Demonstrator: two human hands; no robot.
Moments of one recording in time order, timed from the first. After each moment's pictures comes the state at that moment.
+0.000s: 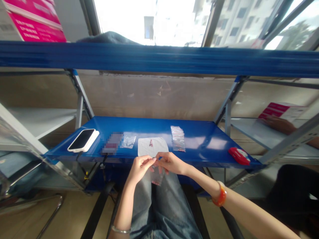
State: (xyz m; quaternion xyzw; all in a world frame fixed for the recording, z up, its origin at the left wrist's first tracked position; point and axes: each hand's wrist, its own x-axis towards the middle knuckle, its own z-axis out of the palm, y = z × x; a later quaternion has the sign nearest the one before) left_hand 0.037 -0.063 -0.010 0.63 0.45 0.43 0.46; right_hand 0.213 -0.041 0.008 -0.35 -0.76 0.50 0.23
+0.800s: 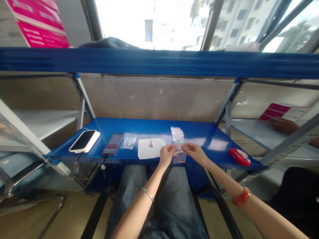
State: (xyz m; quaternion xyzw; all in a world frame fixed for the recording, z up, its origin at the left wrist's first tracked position) left_hand 0.157 0.007 -0.041 0.55 0.43 0.50 0.51; right_hand 0.315 0.004 -0.023 -0.52 -0.60 0.43 0.43
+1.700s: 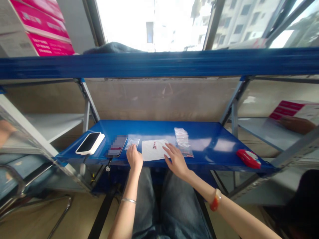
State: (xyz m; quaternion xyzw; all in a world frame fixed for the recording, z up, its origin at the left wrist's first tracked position) left_hand 0.006 0.023 -0.068 0.55 0.68 0.48 0.01; right_hand 0.219 -0.015 -0.046 -0.46 -0.82 -0.03 0.34
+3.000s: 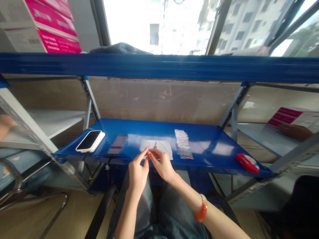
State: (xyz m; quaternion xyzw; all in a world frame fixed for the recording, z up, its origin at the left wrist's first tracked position) left_hand 0.034 -0.076 0.003 0.61 0.55 0.56 0.12; right_hand 0.145 -0.044 0.007 -0.39 -0.68 0.39 0.48
